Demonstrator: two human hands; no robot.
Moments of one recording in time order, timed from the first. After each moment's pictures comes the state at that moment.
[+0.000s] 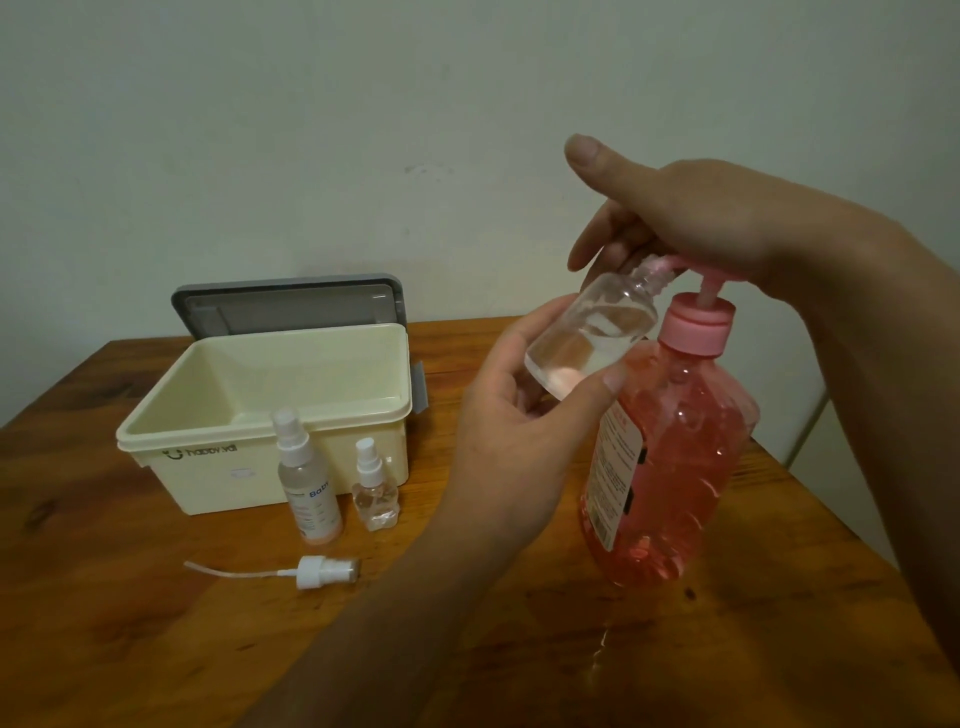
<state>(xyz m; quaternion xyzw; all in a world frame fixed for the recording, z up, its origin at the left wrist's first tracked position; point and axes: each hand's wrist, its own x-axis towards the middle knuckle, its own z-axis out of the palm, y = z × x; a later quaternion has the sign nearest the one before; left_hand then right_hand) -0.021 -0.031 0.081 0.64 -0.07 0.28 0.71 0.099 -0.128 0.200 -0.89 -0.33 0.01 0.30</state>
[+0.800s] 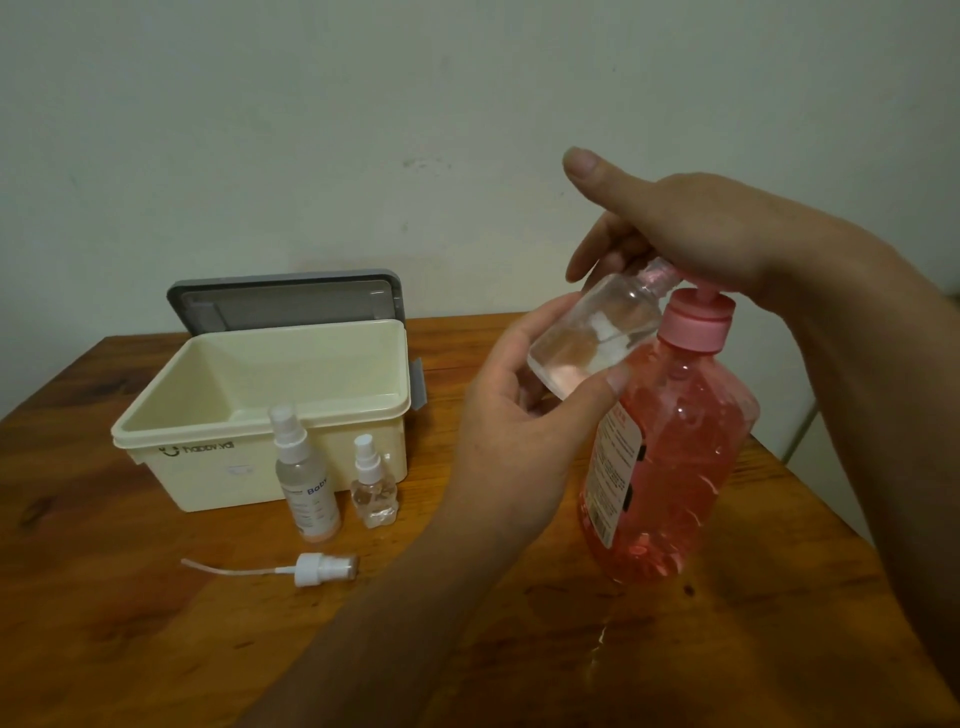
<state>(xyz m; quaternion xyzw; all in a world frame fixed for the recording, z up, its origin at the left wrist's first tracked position) -0.021 -0.030 0.079 0.63 -0.07 0.28 0.72 0.100 -0.126 0.192 -0.90 -0.34 0.01 0.29</state>
